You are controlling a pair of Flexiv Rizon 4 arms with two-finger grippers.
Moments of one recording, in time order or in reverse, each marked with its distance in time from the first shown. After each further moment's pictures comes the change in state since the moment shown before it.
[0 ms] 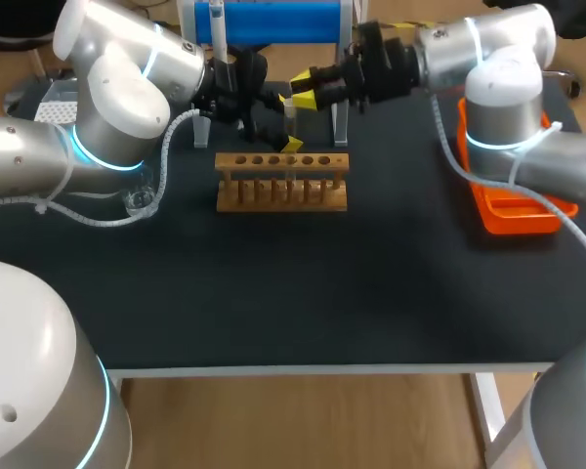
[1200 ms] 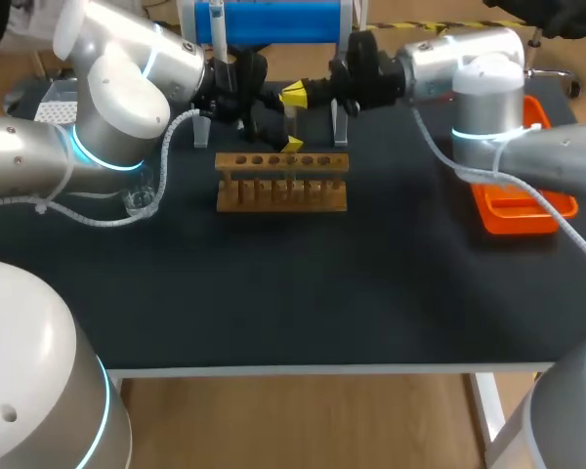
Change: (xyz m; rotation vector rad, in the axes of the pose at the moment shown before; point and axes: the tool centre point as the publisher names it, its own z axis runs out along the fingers) left arm 0.000 0.000 0.000 0.000 0.000 0.000; right arm -0.009 -0.013 0.018 -0.146 0.126 0.102
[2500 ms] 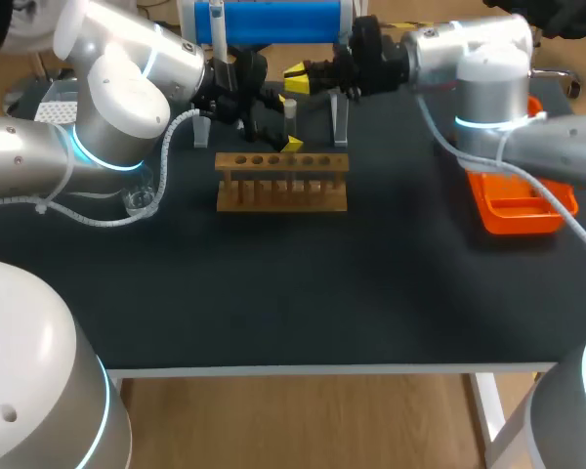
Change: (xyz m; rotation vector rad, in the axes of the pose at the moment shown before) left arm 0.000 0.000 0.000 0.000 0.000 0.000; right arm -0.009 0.027 -0.008 0.030 -0.048 -0.110
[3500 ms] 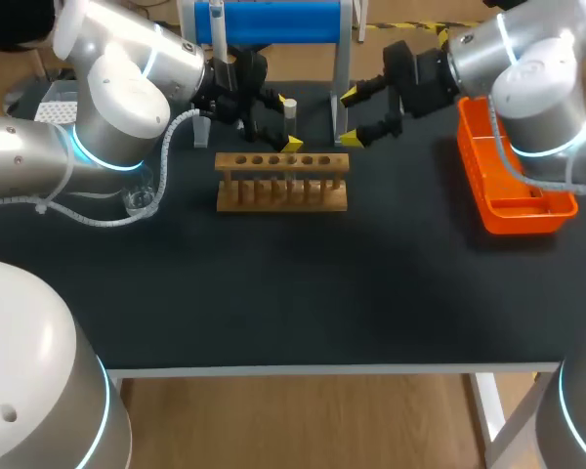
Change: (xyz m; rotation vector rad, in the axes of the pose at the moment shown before) left arm 0.000 0.000 0.000 0.000 0.000 0.000; right arm 0.033 -0.075 -0.088 0.527 -0.249 0.058
